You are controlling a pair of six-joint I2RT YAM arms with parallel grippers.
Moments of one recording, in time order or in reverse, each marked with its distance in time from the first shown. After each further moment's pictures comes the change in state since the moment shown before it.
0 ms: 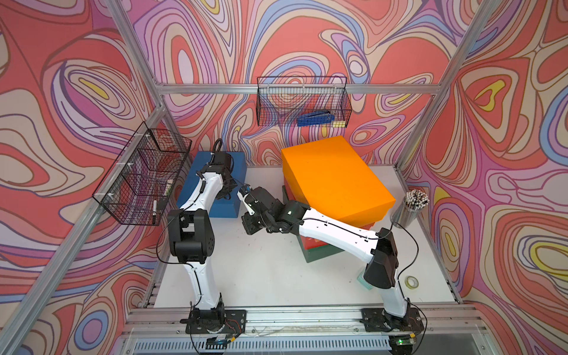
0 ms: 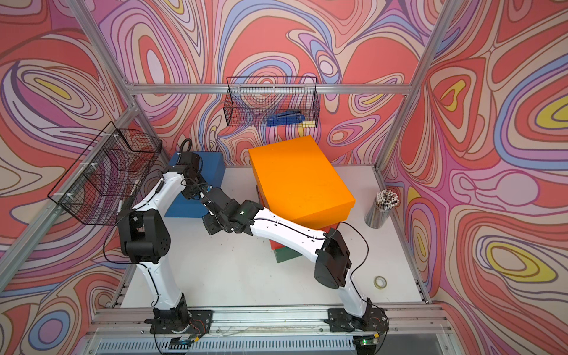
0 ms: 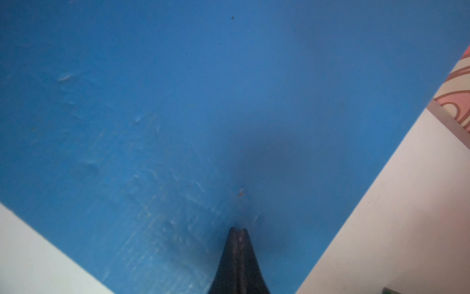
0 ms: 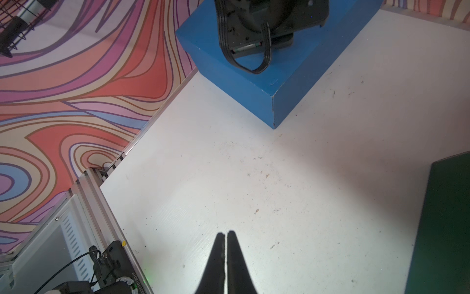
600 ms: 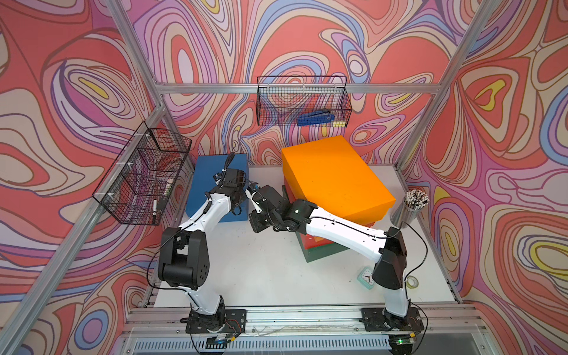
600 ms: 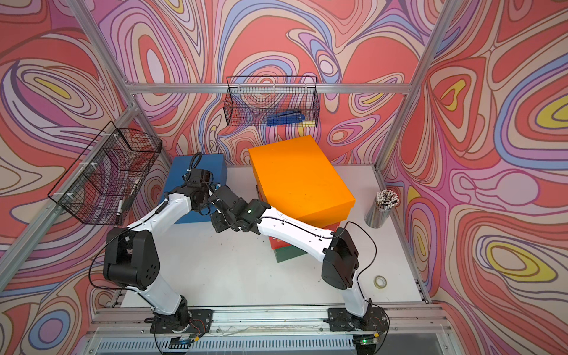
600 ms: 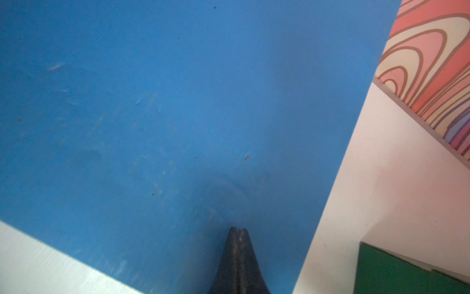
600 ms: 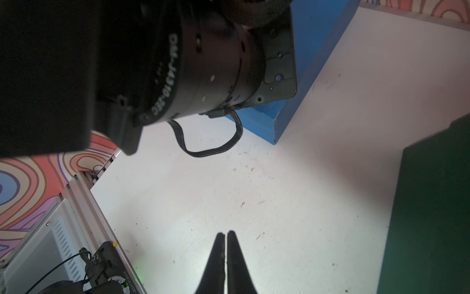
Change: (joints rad) left arm -0.151 -0.262 -0.424 0.292 -0.043 -0.100; right arm -0.033 -0.097 -0.126 0.034 0.017 0.012
